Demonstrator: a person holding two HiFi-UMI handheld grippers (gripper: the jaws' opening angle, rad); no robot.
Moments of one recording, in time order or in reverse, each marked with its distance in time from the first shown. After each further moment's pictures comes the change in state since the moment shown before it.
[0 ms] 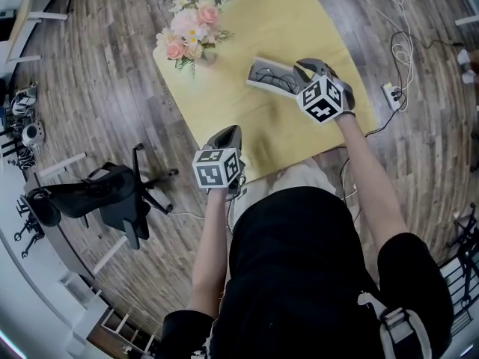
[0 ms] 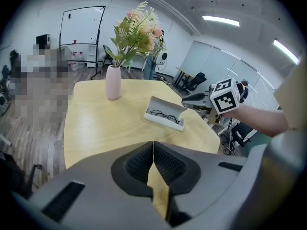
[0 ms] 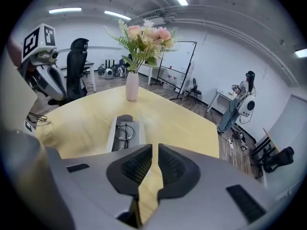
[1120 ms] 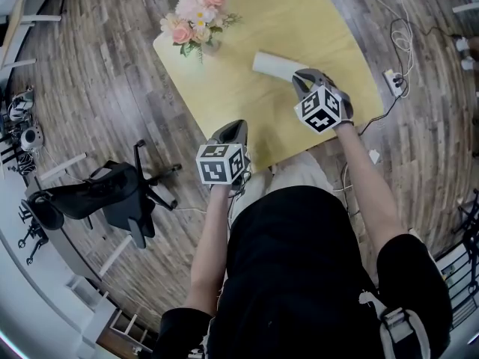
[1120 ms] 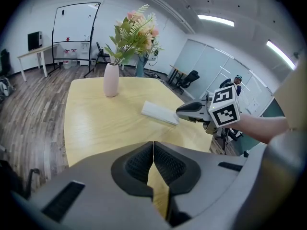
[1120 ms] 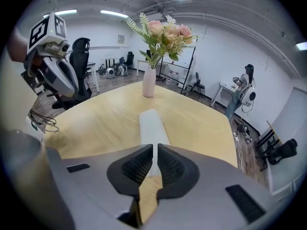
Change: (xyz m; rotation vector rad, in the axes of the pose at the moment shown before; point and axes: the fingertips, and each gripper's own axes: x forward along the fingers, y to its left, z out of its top) left arm -0.014 0.006 -0.015 0.045 0.032 -0.074; right arm -0.007 0.078 -0.013 0.045 0.052 0.040
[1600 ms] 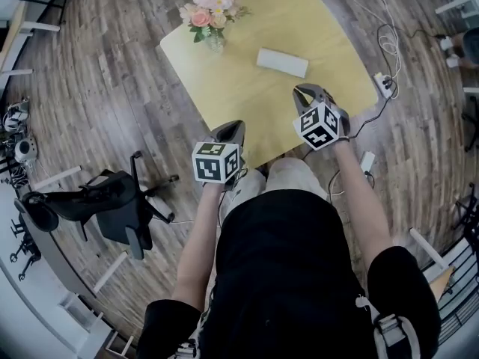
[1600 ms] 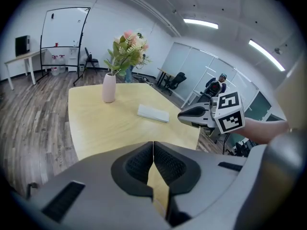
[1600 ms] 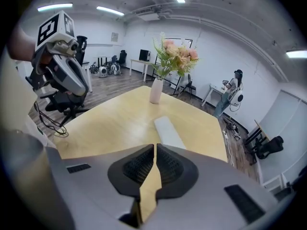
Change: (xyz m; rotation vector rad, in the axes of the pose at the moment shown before) left arm -0.060 0.005 -0.020 0.107 -0.034 -0.107; right arm -0.064 0.072 0.016 0.035 0.010 -0.114
